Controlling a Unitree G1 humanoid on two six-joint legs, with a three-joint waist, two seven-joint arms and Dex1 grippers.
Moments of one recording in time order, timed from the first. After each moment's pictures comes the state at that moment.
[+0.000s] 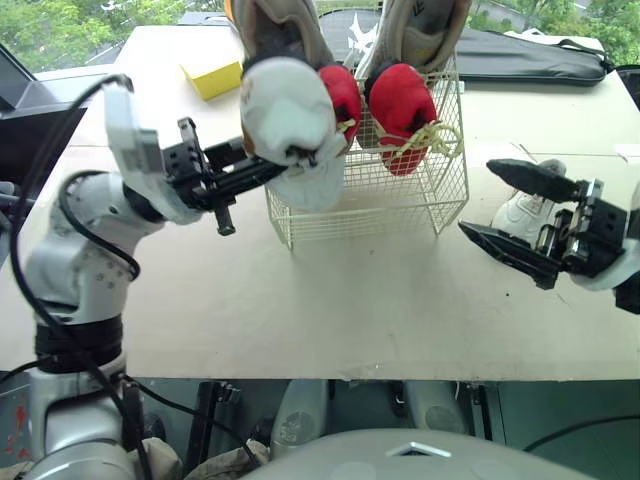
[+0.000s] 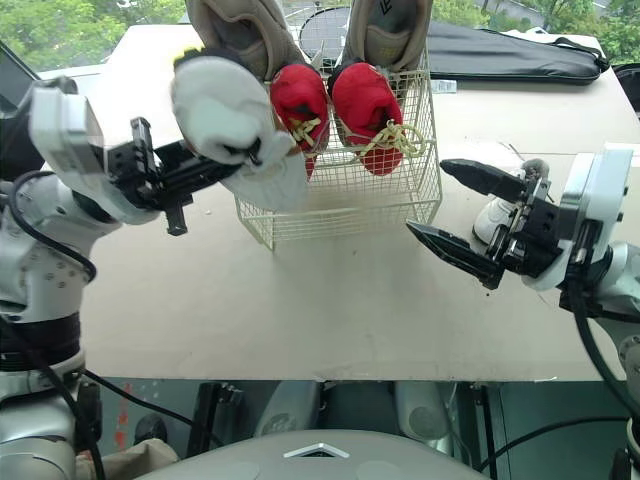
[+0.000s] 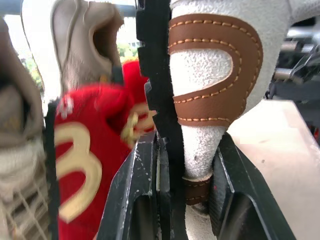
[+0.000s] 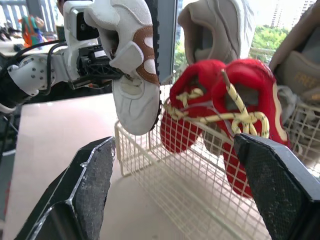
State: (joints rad) left arm -0.37 0.70 0.19 -0.18 -0.75 0.23 -1.11; right arm -0.01 -0.75 -0.41 -0.78 0.99 0.53 0.71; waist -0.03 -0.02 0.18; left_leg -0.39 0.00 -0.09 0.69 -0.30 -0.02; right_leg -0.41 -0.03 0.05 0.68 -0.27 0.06
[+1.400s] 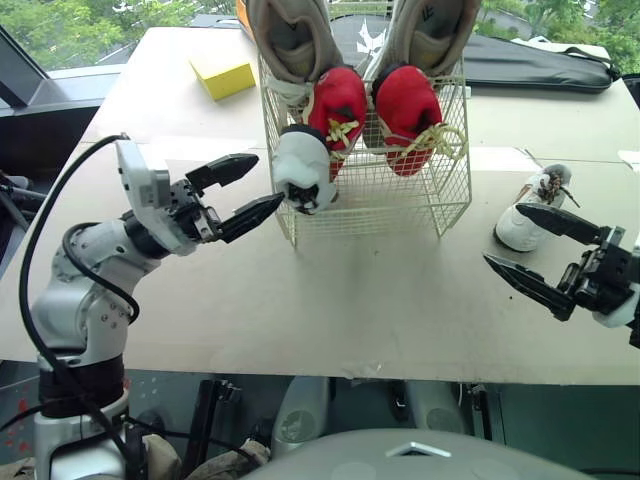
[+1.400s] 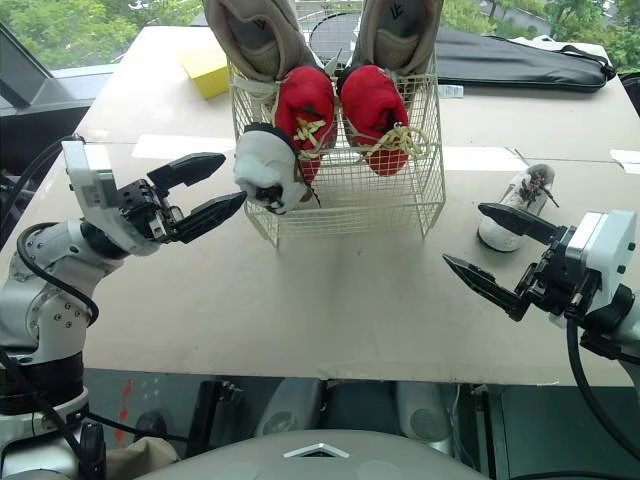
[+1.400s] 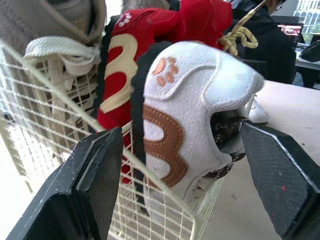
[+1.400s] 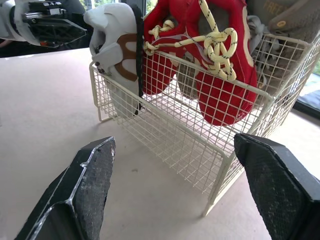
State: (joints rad) left arm -0.21 0.67 0.30 -0.31 -0.73 0.39 -0.95; right arm 0.27 -0.75 -0.49 -0.76 0.85 0.41 0.78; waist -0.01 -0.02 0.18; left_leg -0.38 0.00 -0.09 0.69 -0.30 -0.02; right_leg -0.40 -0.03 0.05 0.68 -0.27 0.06
